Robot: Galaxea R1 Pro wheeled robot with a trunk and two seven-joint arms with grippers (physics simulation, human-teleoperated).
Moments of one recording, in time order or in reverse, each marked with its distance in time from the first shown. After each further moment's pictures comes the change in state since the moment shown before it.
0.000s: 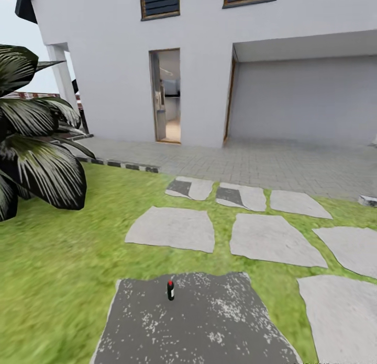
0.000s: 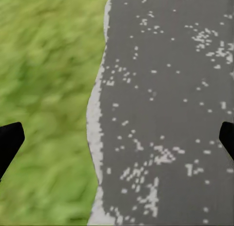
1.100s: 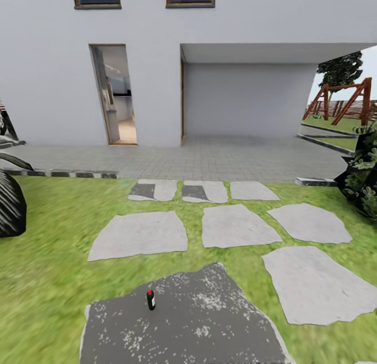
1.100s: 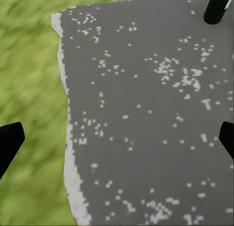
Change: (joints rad) left arm 0.000 0.000 0.000 -0.001 -0.002 -0.002 0.000; right arm 0.000 0.000 0.000 0.000 0.000 0.000 0.000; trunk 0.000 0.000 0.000
